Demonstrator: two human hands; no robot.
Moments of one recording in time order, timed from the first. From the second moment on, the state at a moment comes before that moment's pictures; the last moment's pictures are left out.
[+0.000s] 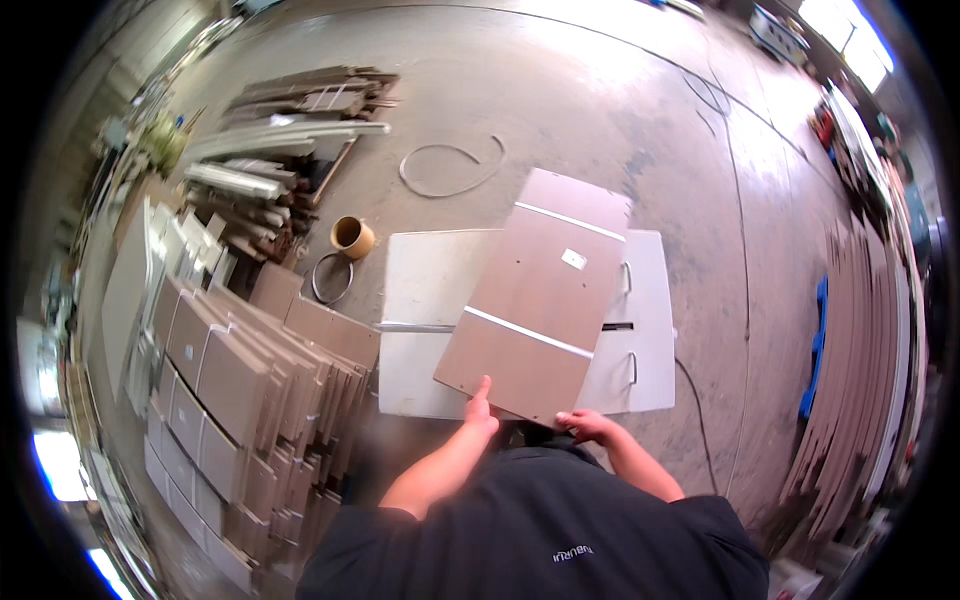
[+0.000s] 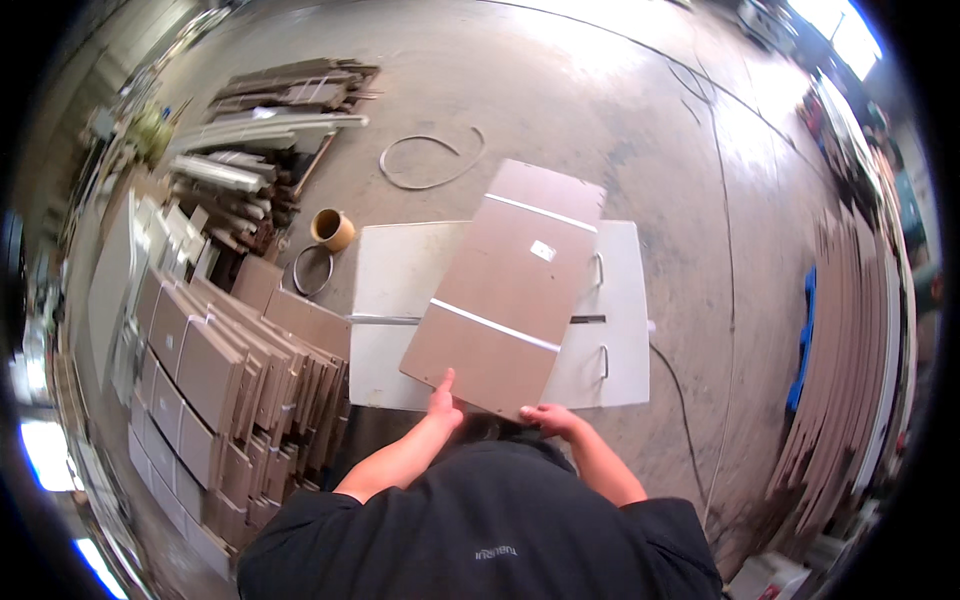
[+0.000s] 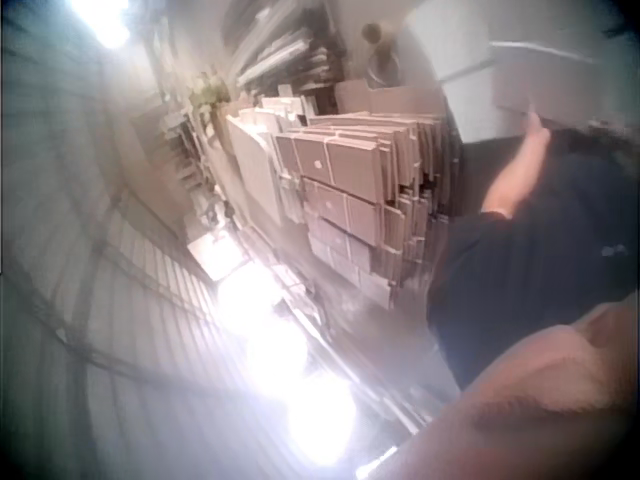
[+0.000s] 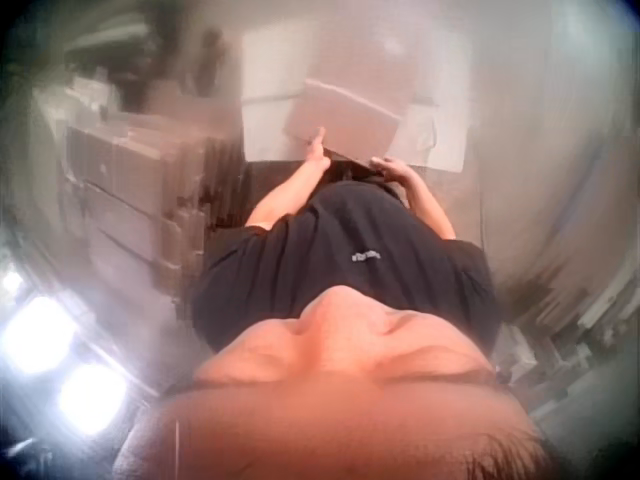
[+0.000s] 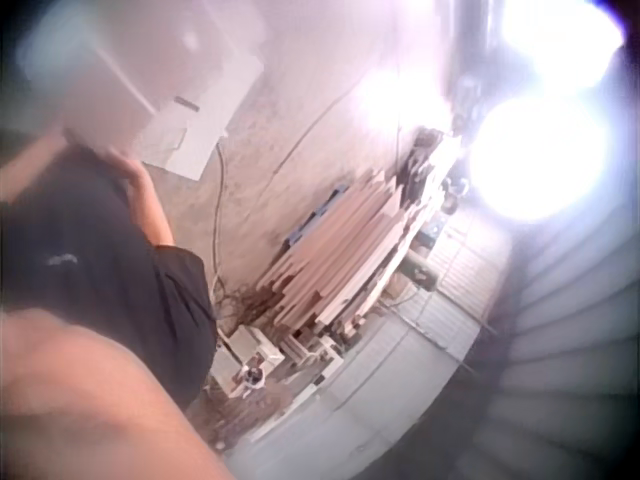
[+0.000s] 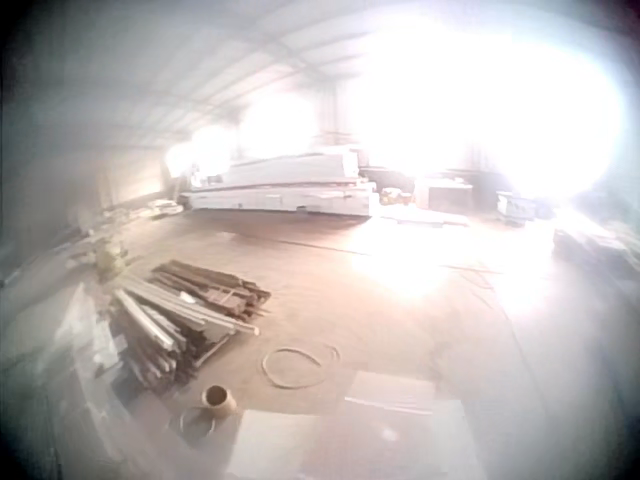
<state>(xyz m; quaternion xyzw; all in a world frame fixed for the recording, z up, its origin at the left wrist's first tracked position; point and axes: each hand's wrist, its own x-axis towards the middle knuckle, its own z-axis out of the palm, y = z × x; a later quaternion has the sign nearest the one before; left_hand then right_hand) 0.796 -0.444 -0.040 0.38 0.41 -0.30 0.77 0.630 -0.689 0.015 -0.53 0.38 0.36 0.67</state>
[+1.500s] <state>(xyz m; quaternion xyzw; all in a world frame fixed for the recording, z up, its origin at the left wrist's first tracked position) 0.291 0.105 0.103 0.27 0.49 0.49 0.67 0.771 -0.196 0.071 -0.44 0.24 0.35 0.79</state>
